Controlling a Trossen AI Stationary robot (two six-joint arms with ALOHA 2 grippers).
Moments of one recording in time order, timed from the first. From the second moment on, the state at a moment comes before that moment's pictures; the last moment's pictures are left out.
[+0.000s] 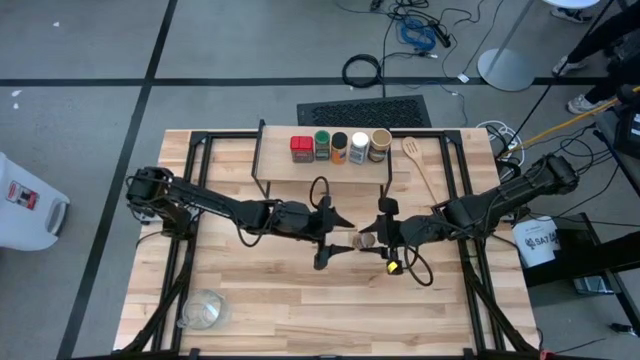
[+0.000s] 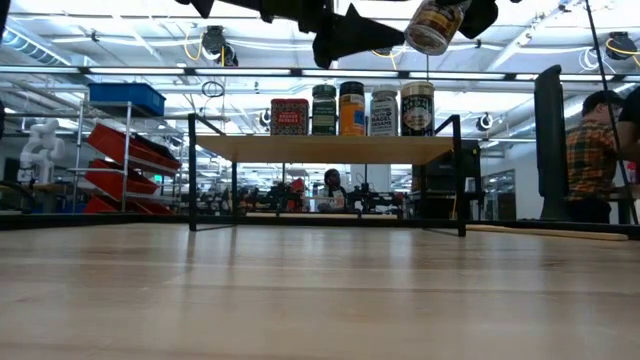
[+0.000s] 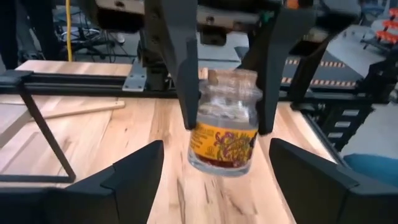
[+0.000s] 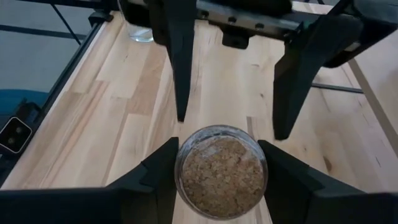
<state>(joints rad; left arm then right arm) -0.16 1.67 1.10 0.34 -0.03 -0.09 0.37 1.20 0.93 -0.32 0.31 0.14</state>
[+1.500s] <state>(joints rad) -0.16 1.84 1.25 0.27 -0.05 -0.01 0.37 1.20 0.93 -0.33 0.30 0.14</state>
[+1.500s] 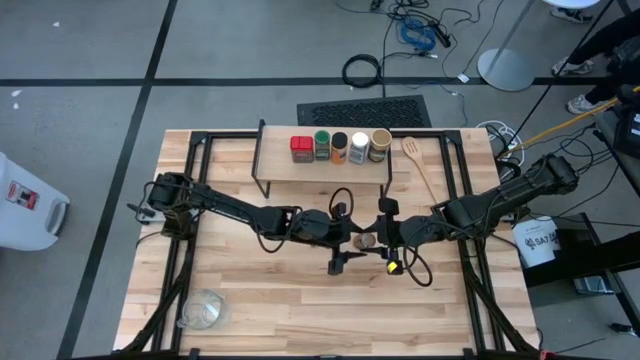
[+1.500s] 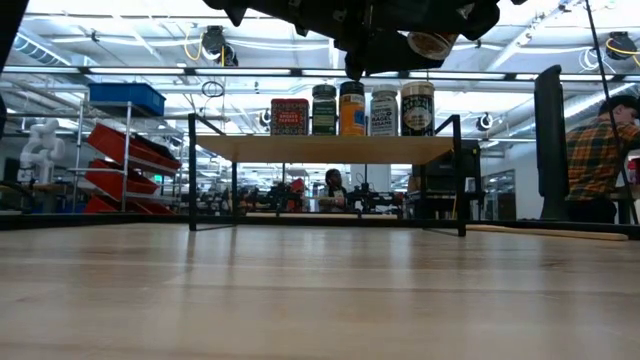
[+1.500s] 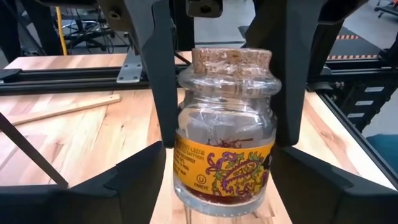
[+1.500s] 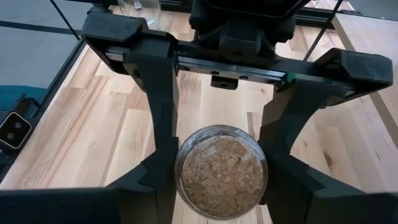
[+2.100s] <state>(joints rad) -0.16 1.84 1.25 0.27 -0.05 -0.02 0.37 1.20 0.93 -0.33 0.30 0.16</state>
